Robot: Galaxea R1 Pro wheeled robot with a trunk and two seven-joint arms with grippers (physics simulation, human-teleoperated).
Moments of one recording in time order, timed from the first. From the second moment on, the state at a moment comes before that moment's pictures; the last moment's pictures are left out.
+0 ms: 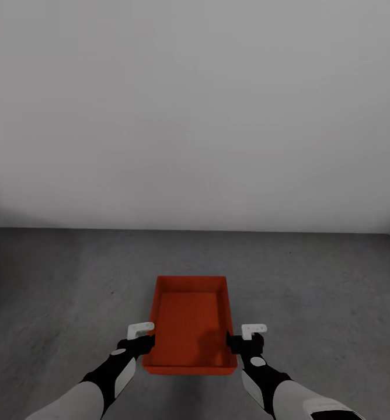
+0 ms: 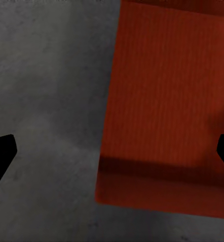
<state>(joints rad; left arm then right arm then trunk) -0.64 -0.08 0.02 -0.25 0.09 -0.01 0.09 -0.69 0.14 0.00 -0.08 0.09 -0.29 -0.21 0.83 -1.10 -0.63</state>
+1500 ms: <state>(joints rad) -0.64 -0.08 0.02 -0.25 0.09 -0.01 0.09 -0.69 0.14 0.00 -0.08 0.09 -0.29 -0.21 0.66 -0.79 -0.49</state>
